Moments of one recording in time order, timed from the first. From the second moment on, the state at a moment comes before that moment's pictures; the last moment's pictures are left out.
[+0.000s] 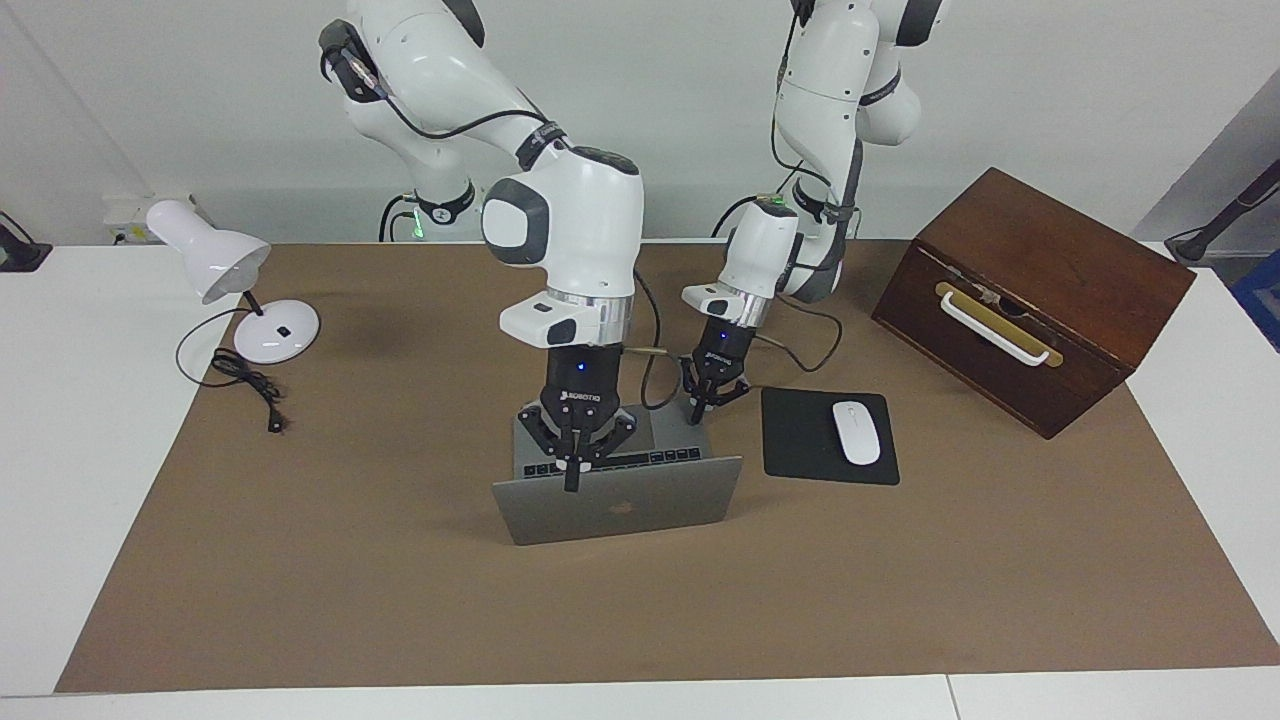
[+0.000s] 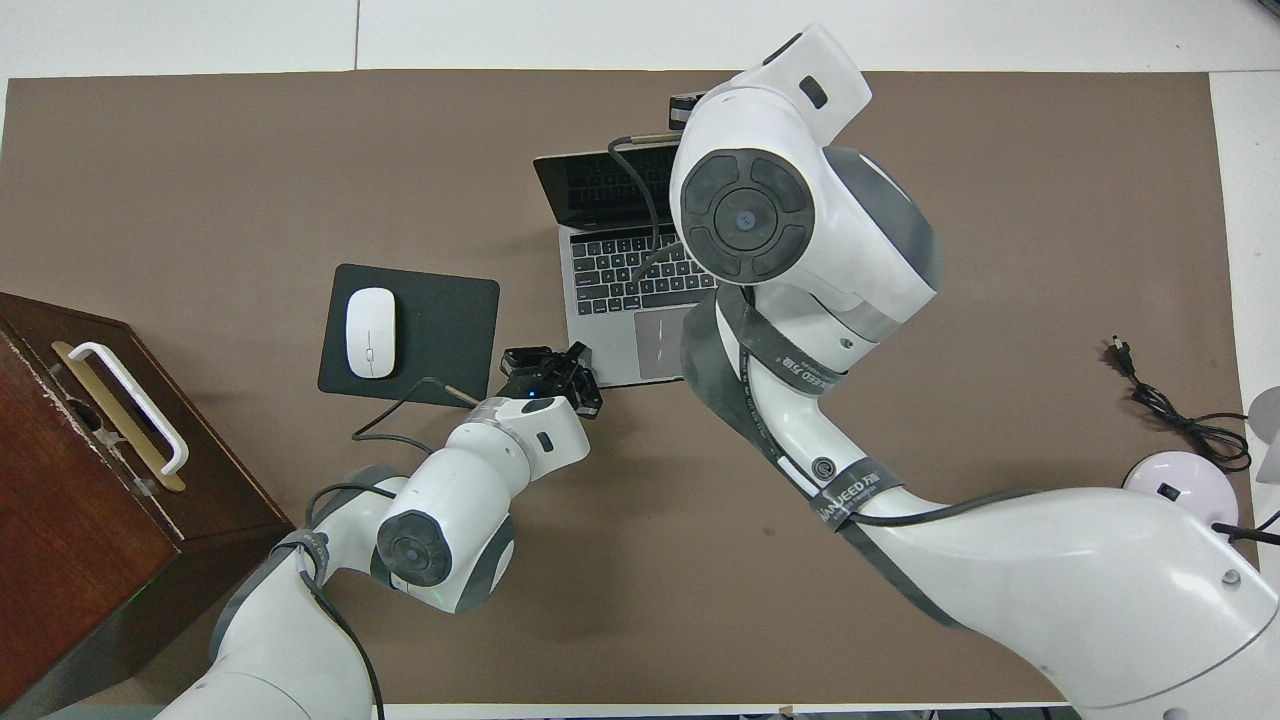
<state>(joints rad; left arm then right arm) -0.60 0.32 -0.04 -2.42 -0.14 3.47 0.10 0.24 0.54 0.30 -1.29 -0.74 2.24 0.91</state>
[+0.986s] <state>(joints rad) -0.60 0.32 -0.04 -2.42 -0.14 3.47 0.10 0.24 0.69 0.29 -1.11 -0.74 2.24 0.85</state>
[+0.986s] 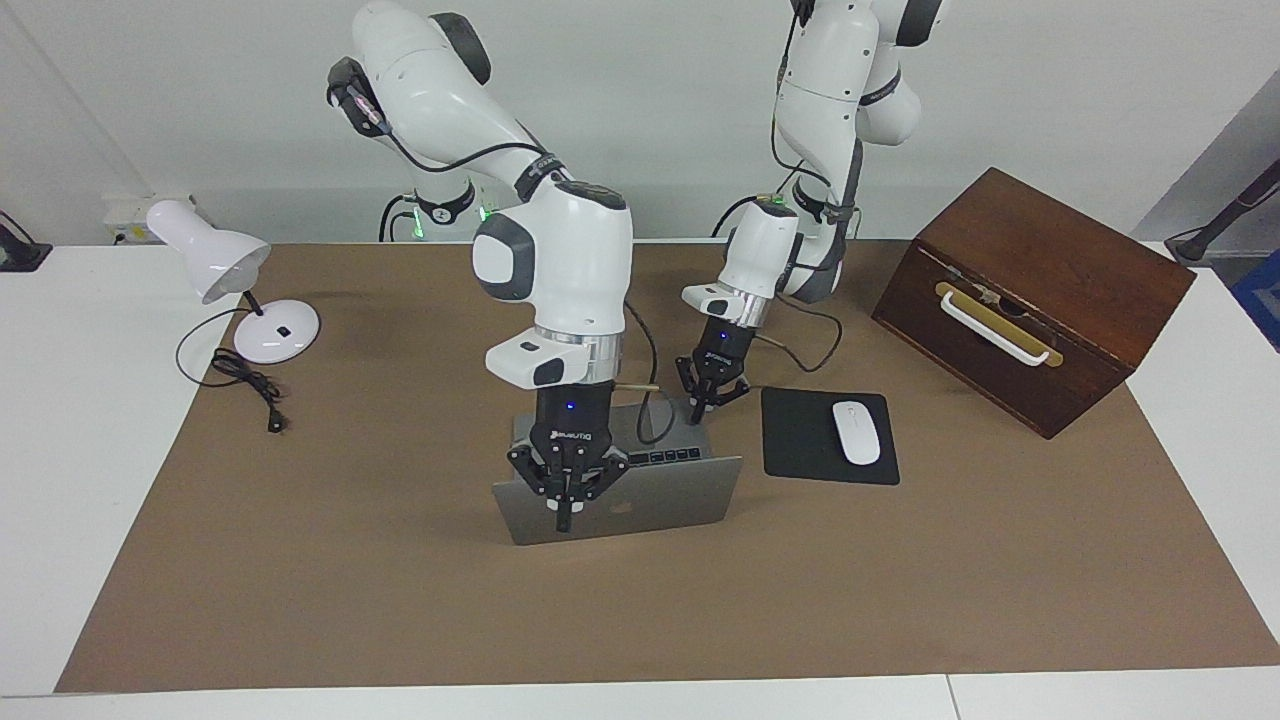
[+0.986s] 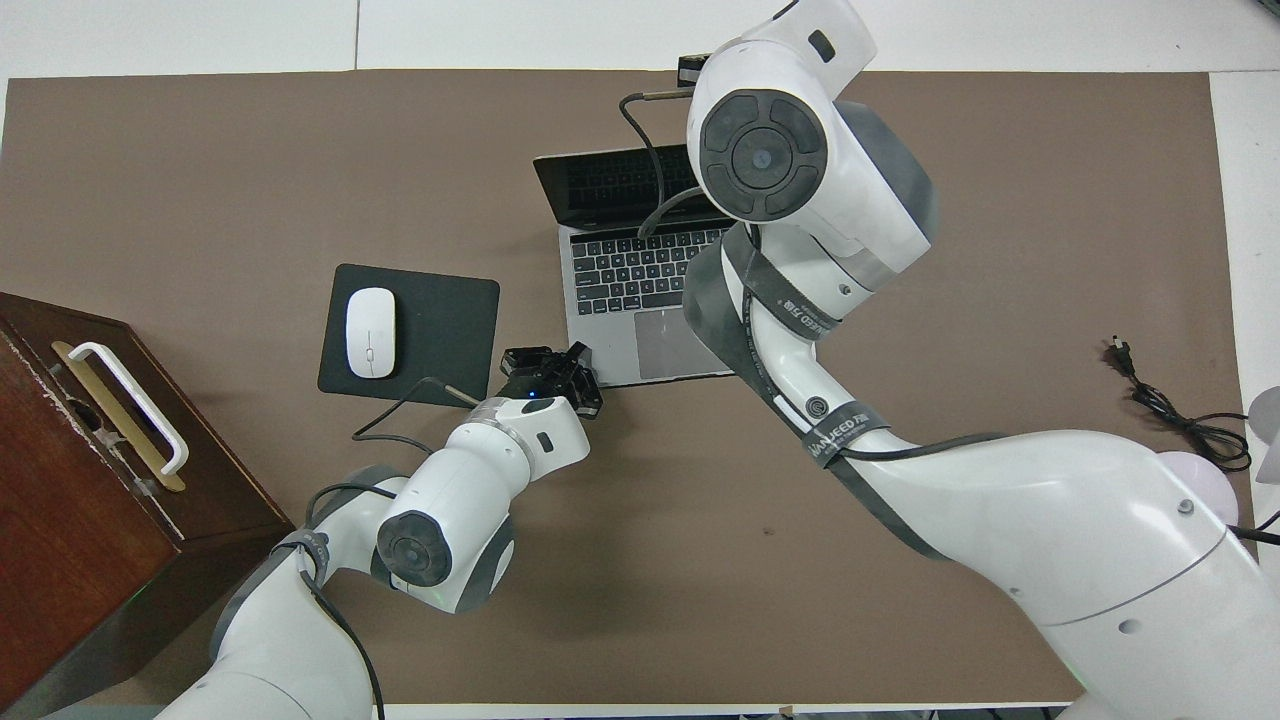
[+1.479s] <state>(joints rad) -0.60 0.32 -0.04 -2.42 -0.14 3.47 0.10 0.24 0.72 0.32 -1.09 -0.70 2.20 0.86</state>
